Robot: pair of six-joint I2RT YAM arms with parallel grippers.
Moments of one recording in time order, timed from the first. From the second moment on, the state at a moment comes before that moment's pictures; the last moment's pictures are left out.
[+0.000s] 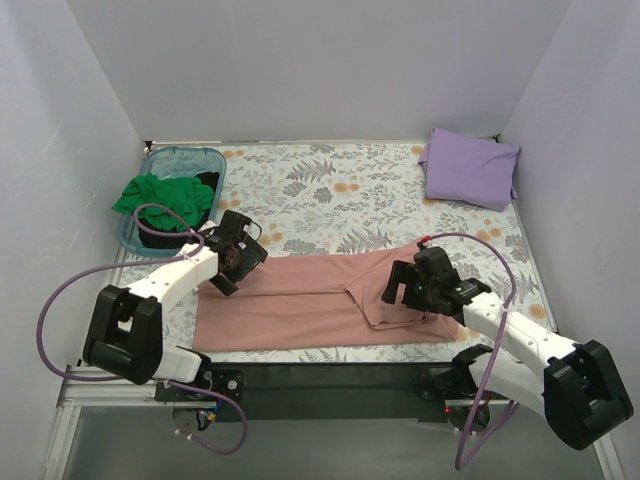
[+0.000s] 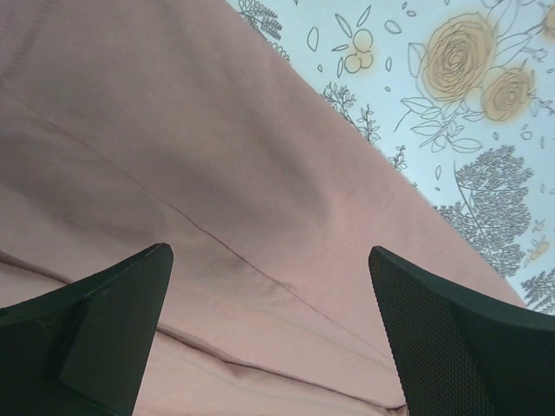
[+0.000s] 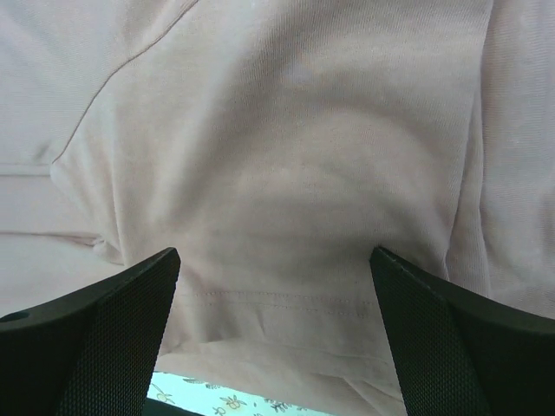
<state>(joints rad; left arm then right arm) -0.35 1.38 0.82 -0.62 -0.22 -1.15 0.53 1.02 0.44 -0.39 0.00 0.66</state>
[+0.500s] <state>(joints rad) -0.40 1.40 0.73 -0.54 -0.22 -1.17 0.44 1.54 0.75 -0.08 -0.22 0.46</state>
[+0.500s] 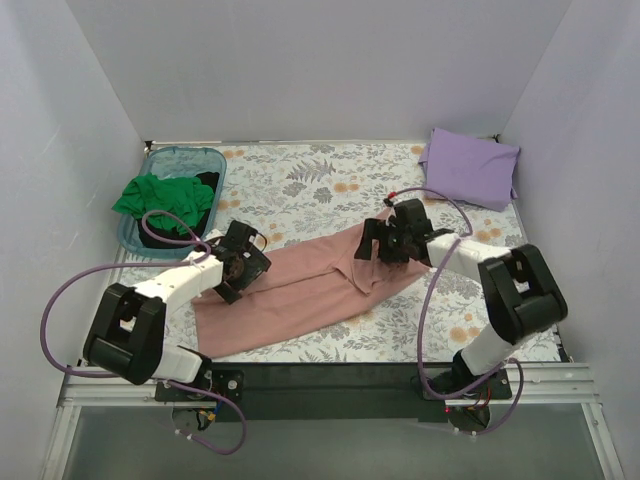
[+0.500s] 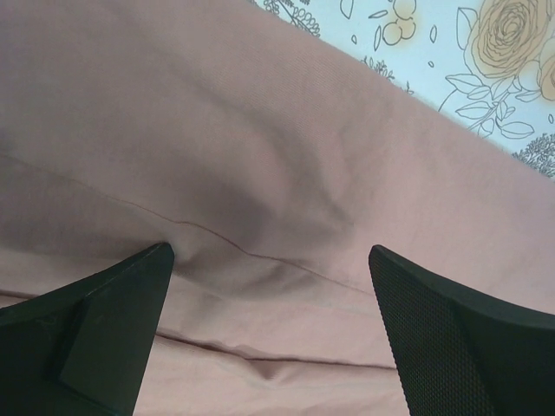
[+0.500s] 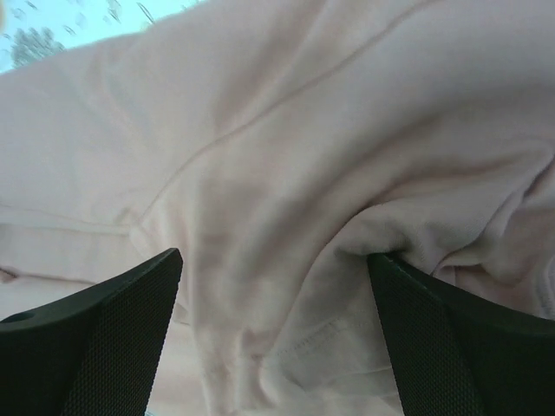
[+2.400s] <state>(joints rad) -1.00 1.70 1.01 -0.44 -0.05 -1.36 0.31 2.71 2.21 0.13 -0.75 0.59</state>
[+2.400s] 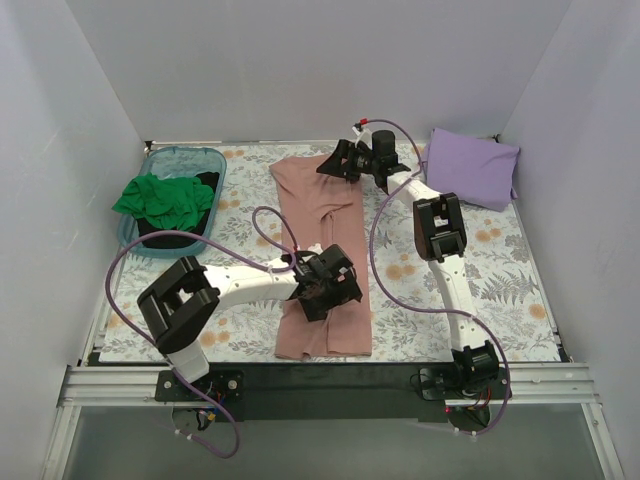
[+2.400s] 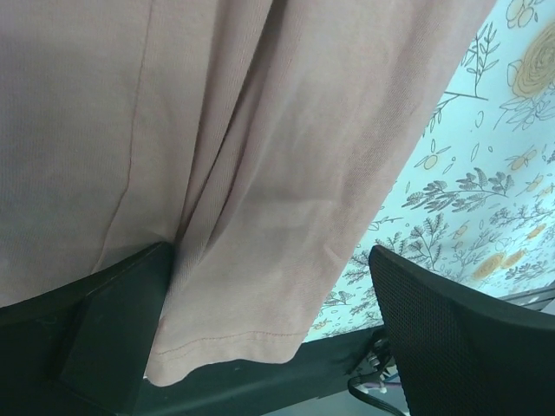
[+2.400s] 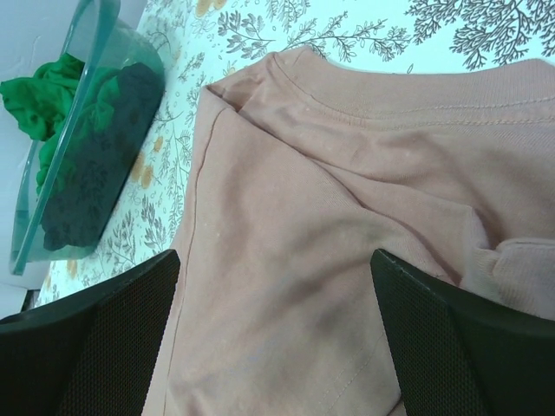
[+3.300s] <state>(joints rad) -1.03 1.18 0.78 -1.00 -0.32 -1.36 0.65 1.26 0.74 -0.13 -0.13 0.48</state>
